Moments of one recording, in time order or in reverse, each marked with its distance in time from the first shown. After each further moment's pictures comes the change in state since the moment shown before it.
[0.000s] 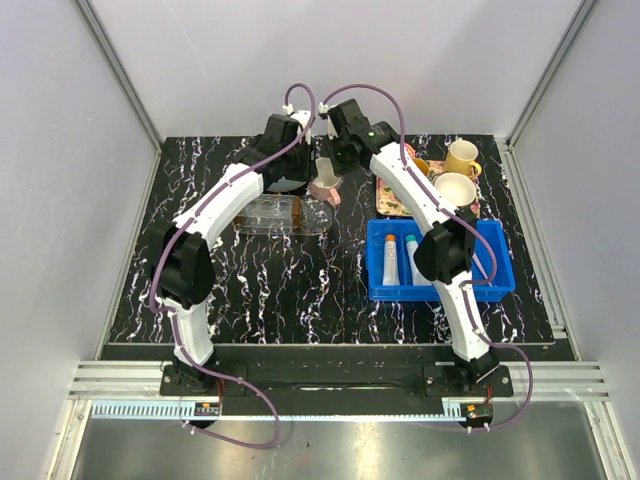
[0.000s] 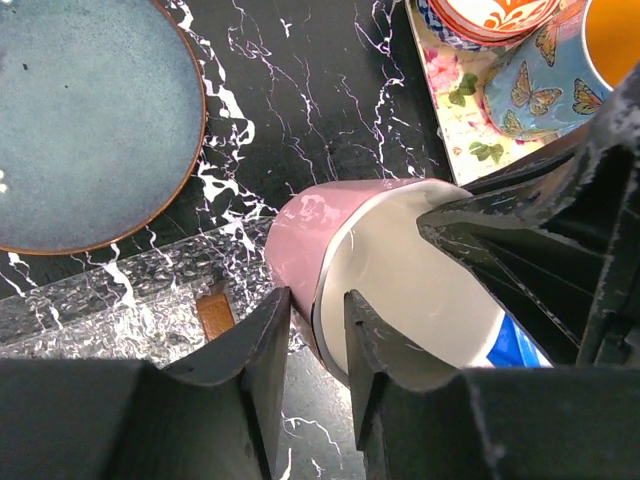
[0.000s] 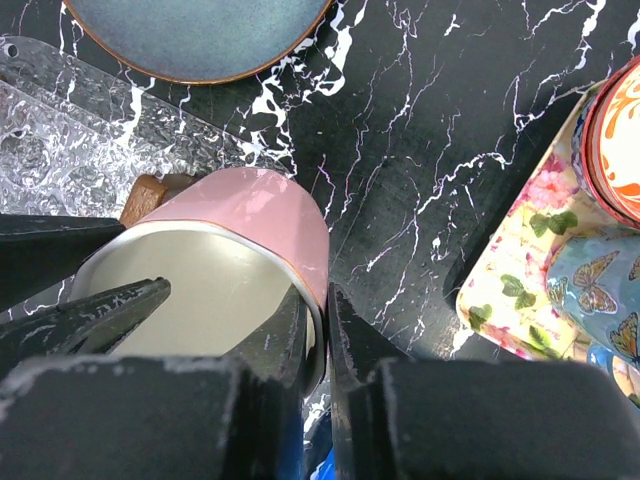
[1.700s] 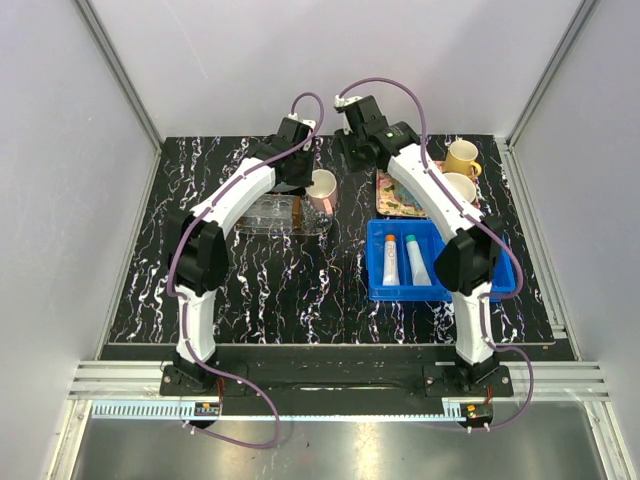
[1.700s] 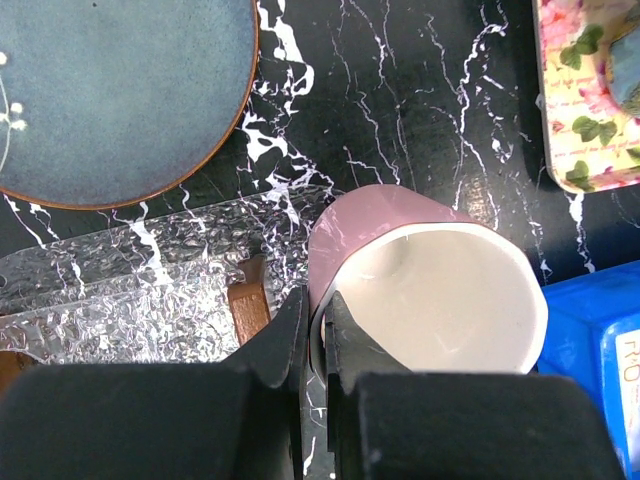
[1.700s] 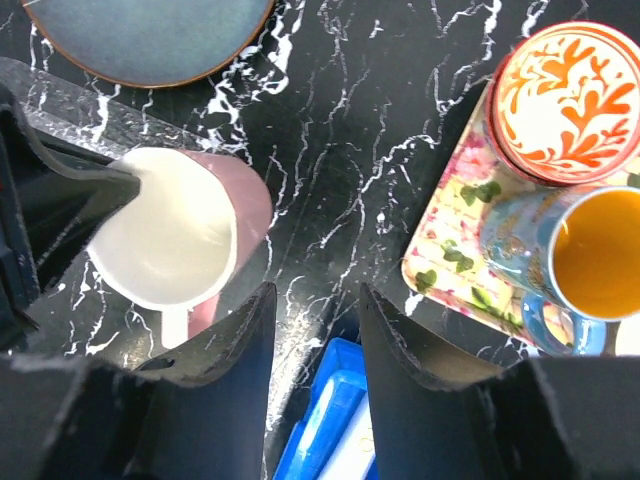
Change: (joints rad) left arm -0.014 0.134 0.129 -0.153 -0.111 -0.016; right arm -0.013 -0.186 -0.200 0.073 0.079 -0.010
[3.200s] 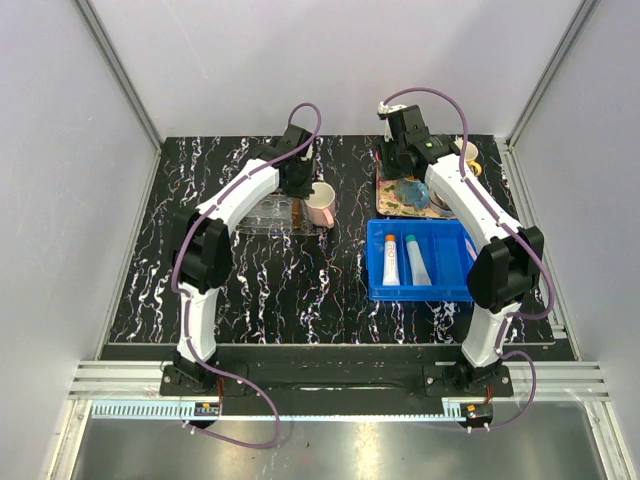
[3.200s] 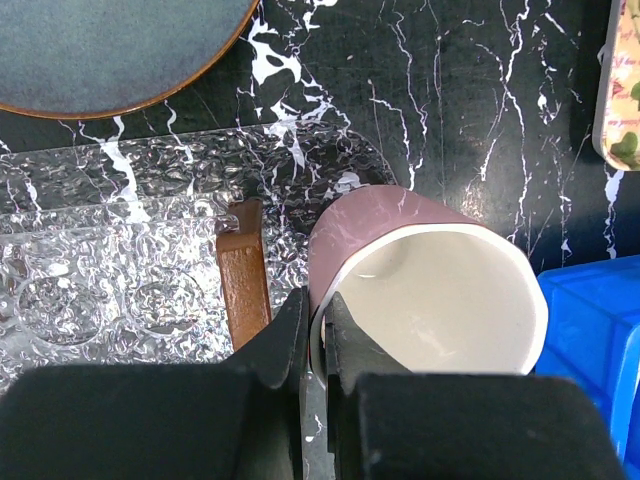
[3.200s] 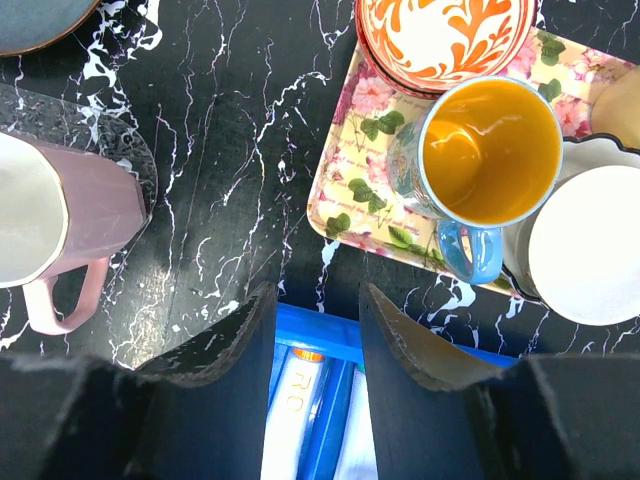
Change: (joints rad) left arm -0.007 0.038 0.003 -0.111 -0.017 -0.117; right arm -0.159 -0.266 -0.419 0.138 -0.009 -0.015
